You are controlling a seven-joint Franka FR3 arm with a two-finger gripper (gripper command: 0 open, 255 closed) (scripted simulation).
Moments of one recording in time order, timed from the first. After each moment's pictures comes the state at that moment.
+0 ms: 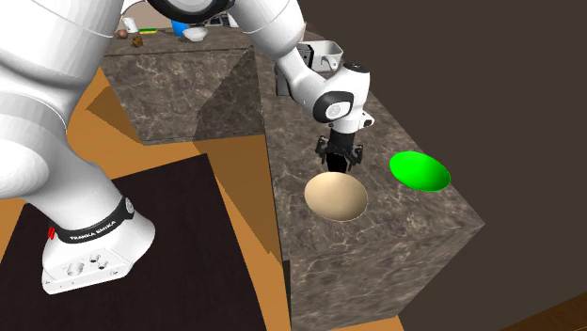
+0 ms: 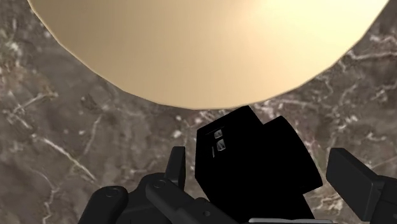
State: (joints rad) arm 0.06 0.77 -0.02 -1.79 0.05 2.53 -0.74
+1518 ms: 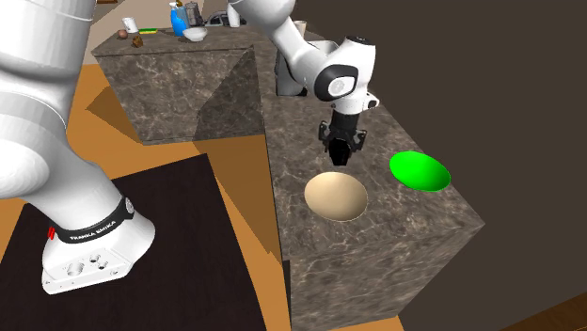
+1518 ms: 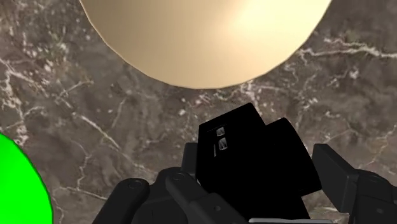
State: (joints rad) arm 0.07 0.63 -0.03 -1.83 0.04 2.44 -0.74
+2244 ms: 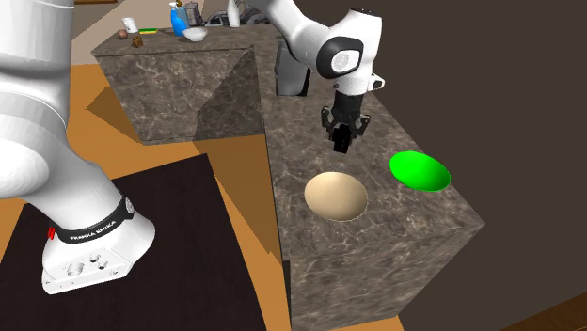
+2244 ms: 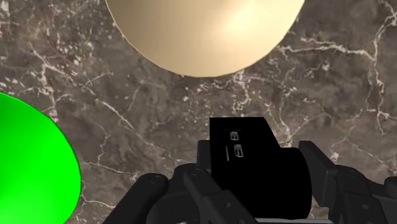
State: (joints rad) arm 0.07 0.53 -0.03 -1.83 0.04 2.34 -0.73
